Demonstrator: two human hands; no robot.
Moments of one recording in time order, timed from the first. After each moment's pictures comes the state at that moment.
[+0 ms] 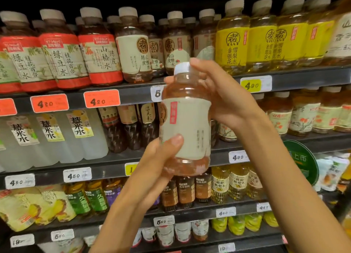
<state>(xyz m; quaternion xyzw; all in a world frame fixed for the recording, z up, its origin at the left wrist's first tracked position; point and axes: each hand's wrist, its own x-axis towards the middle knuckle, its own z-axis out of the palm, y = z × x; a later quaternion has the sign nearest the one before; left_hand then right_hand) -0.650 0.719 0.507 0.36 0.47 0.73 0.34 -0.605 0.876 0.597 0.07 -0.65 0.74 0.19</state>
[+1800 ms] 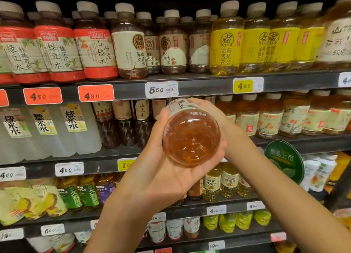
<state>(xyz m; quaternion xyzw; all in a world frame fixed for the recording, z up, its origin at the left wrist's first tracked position) -0.613 0.727 0.537 0.16 0.14 0.76 0.62 -0.618 0.883 0.555 -0.07 -0.57 0.81 0.13</state>
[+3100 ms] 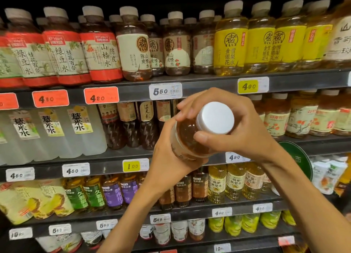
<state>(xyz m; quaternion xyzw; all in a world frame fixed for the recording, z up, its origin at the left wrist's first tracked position) -0.659 0.762 0.479 0.47 0.64 0.61 -0.02 -0.556 0.878 0.560 0.32 -0.77 0.43 0.35</state>
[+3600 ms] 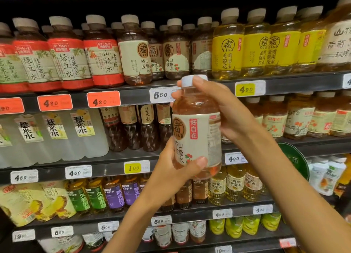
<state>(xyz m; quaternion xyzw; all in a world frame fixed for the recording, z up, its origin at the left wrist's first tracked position) -0.629 0.736 0.486 0.44 0.60 0.64 0.19 -0.582 0.883 0.580 0.12 -0.65 0.72 0.21</state>
